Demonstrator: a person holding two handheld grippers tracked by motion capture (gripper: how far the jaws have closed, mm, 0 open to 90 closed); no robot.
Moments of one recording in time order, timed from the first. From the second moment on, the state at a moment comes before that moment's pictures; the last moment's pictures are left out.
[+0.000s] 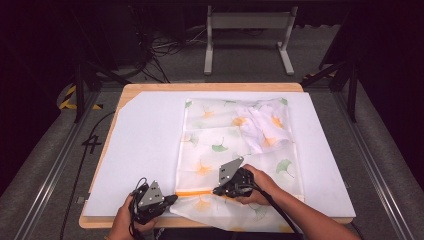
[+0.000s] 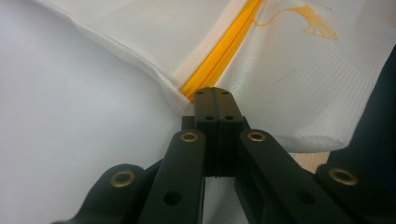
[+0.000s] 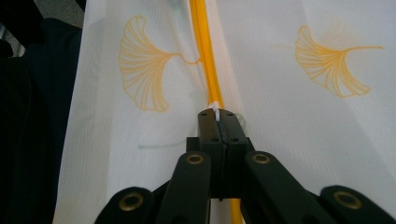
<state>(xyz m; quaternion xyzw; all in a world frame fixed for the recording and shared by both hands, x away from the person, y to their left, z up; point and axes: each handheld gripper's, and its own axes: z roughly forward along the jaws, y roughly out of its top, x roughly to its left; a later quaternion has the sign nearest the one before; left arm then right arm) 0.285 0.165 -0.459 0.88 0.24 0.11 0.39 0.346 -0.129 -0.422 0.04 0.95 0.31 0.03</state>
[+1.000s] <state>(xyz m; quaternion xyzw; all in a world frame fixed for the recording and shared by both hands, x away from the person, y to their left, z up) 0.286 0.166 -0.459 0.88 0.24 0.11 0.39 0.335 -0.192 -0.420 0.08 0.94 0.34 0.04</state>
